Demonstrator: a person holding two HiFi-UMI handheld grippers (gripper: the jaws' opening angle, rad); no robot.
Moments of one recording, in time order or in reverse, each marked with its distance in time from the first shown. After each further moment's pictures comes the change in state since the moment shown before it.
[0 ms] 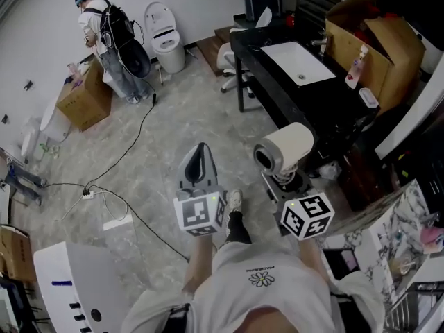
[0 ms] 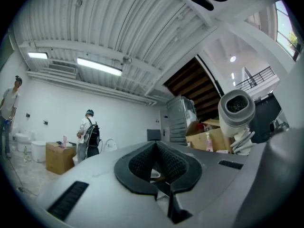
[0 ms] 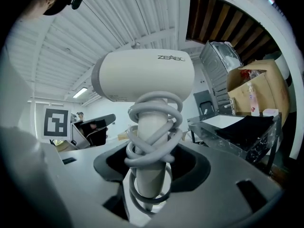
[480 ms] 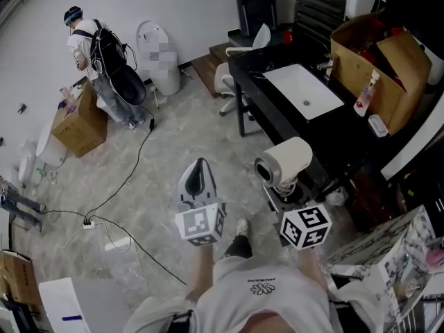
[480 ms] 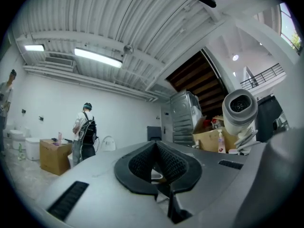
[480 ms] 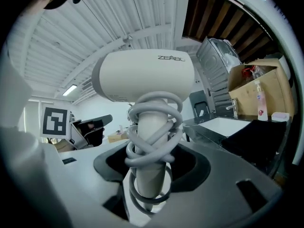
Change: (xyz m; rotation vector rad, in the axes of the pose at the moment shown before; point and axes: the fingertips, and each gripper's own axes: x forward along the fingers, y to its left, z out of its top) left arm 0.151 0.055 -0.029 -0.018 0.031 -0.014; right arm 0.133 -0.071 0.031 0.000 0.010 -0.080
